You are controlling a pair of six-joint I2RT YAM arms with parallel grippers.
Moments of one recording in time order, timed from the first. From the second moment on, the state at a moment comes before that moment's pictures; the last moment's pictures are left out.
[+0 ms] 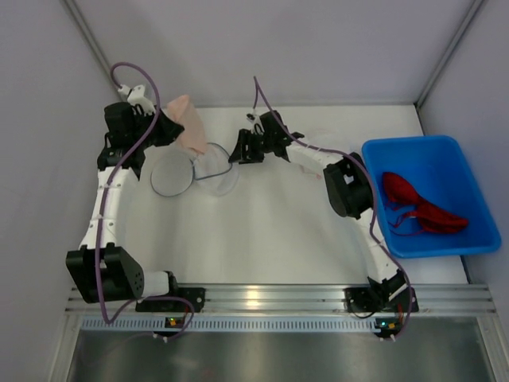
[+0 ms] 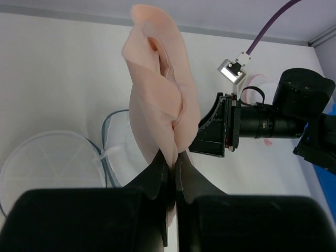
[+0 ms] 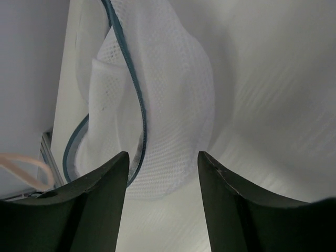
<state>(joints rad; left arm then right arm) 0.10 1.33 1.30 -0.33 0.46 -0.26 0.59 2.41 1.95 -0.16 -0.56 0.59</state>
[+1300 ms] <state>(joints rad) -0.13 1.33 0.77 -0.06 0.46 -0.21 0.61 2.16 1.49 0.13 -0.79 0.81</state>
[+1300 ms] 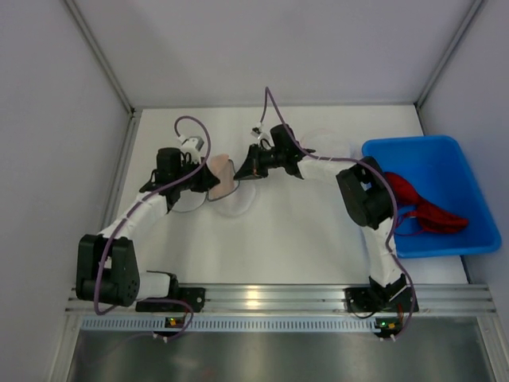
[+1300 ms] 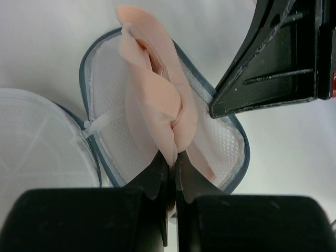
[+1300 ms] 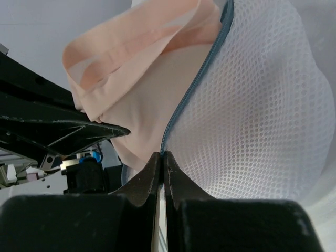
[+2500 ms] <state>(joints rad) -0.52 1.59 1.14 -0.54 -0.14 -0.10 0.60 2.06 1.43 0.07 -0.84 0.75</state>
